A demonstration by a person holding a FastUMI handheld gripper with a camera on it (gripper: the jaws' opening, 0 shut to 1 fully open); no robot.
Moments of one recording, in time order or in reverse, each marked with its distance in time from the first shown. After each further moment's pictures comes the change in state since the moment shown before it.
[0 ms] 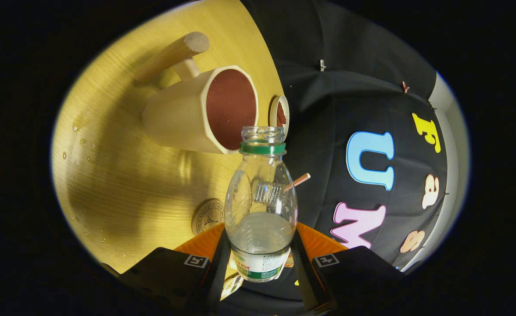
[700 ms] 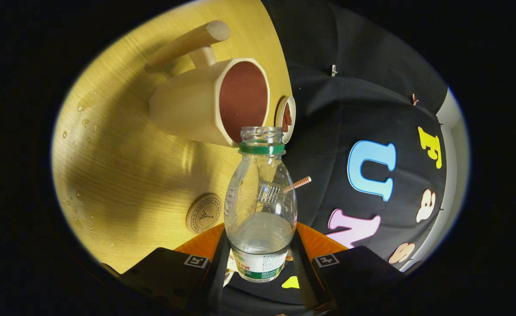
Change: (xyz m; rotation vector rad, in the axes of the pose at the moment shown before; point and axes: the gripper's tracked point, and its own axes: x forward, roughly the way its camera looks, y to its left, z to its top) arm 0.006 -0.002 -0.007 -0.096 0.003 0.002
